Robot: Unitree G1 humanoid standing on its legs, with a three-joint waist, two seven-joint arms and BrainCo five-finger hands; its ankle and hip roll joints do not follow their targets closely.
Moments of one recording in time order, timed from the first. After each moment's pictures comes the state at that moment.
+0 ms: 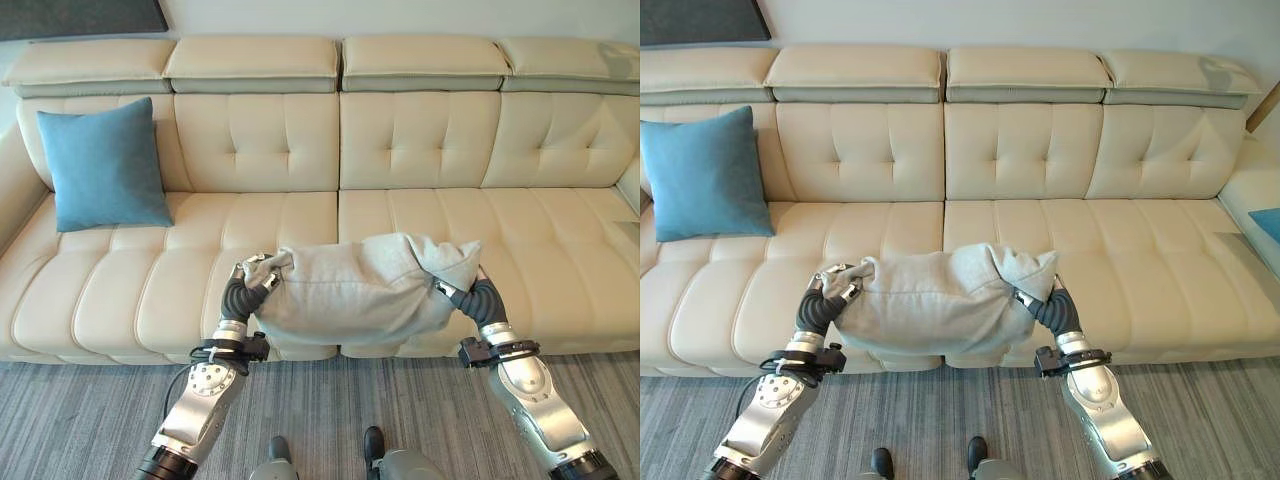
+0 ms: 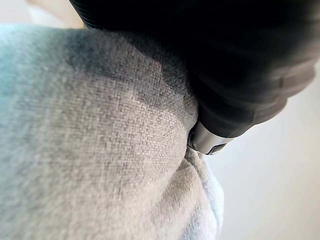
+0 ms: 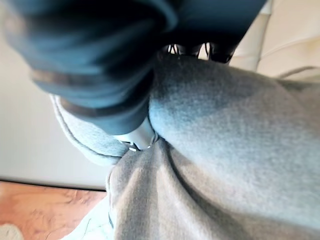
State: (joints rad) left arm 0.04 0.42 -0.28 -0.02 -0.40 -0.23 0.21; right arm 0.09 -0.51 0.22 -0.10 0.32 -0.19 -0.14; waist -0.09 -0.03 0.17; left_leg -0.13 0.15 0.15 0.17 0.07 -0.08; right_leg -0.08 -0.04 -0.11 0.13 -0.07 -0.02
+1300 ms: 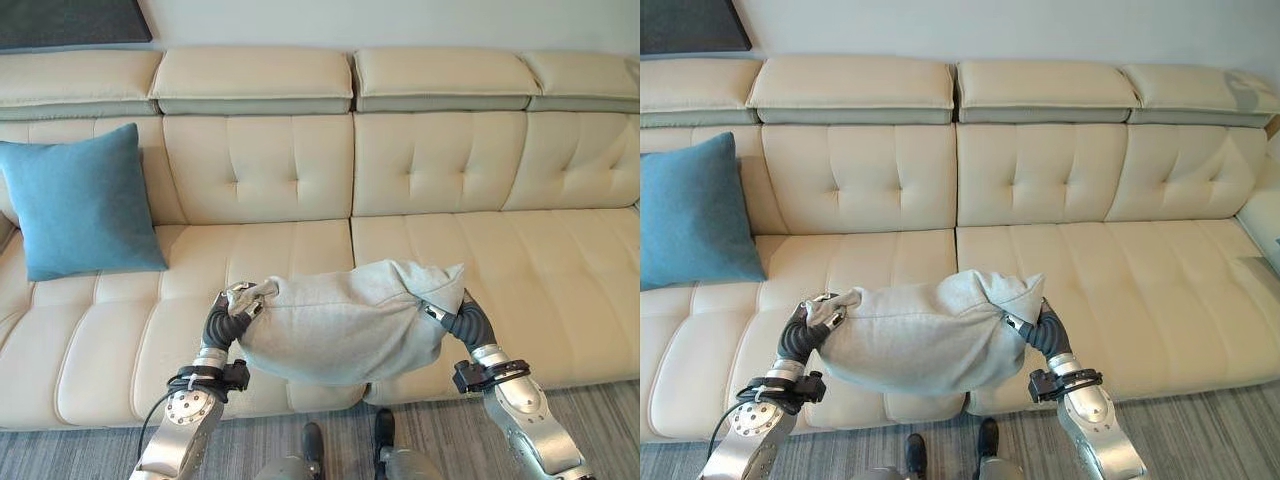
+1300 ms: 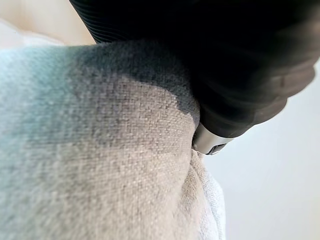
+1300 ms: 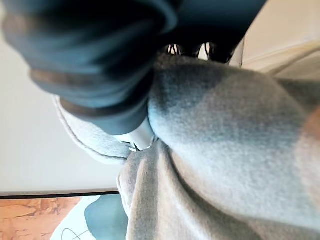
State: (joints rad) left arm 0.17 0.42 -0.15 -0.03 -0.36 -0.19 0.13; right arm 0.10 -0.44 0.22 -0.12 0.34 -0.13 -0.01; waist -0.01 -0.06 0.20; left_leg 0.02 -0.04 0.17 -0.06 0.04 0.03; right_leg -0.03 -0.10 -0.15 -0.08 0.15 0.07
